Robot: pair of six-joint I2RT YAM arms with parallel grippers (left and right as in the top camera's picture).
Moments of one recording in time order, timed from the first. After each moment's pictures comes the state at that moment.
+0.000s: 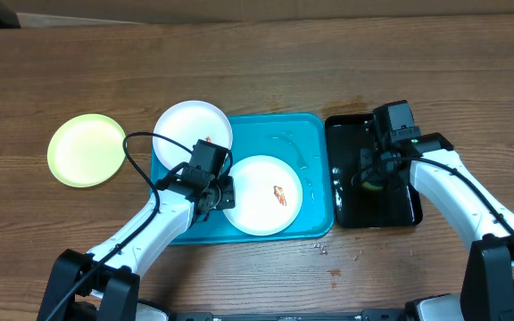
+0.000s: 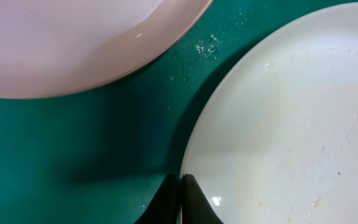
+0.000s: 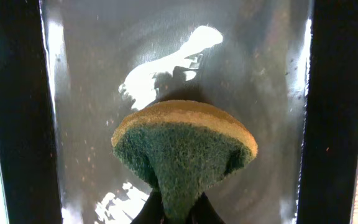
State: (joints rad) left arm -0.37 1.51 0.74 -0.44 0.00 -0.43; right arm 0.19 1.60 0.99 -0.69 0.05 0.15
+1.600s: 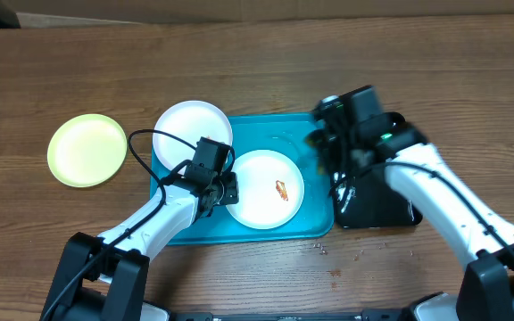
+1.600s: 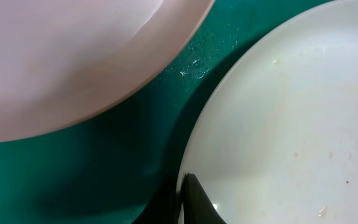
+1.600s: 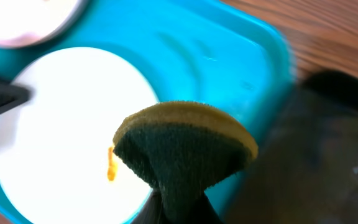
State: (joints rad) left arm -0.37 1.58 0.74 -0.35 0.01 -0.44; right arm 0.43 1.60 1.15 -0.65 -0.20 -0.07
